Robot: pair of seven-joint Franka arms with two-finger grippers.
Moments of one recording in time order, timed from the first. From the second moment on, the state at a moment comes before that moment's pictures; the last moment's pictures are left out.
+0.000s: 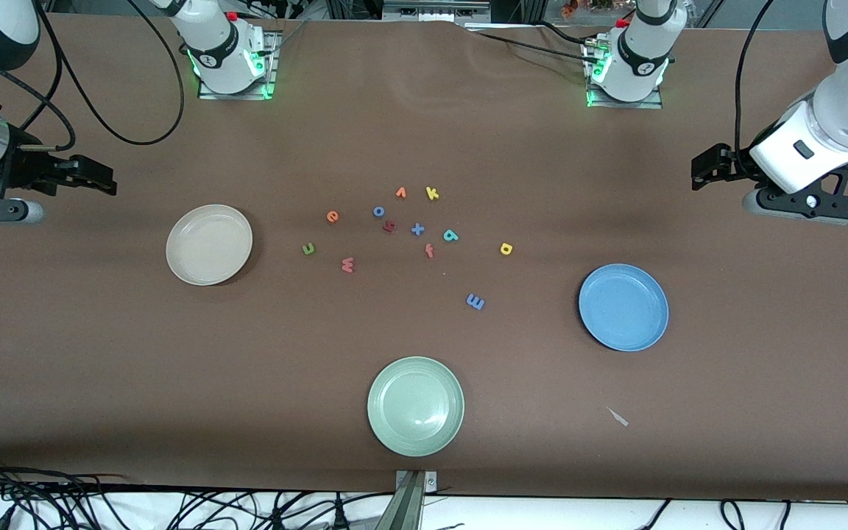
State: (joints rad) left arm -0.10 0.06 -0.02 -1.60 -0.01 1.52 -0.01; right arm 0.02 0.07 0.00 -1.64 0.02 1.57 0.00
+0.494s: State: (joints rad) left arm -0.14 0.09 -0.03 -1.60 -0.01 1.52 -0.04; right arm 0.12 0.16 0.01 -1.63 0.04 1.59 0.00
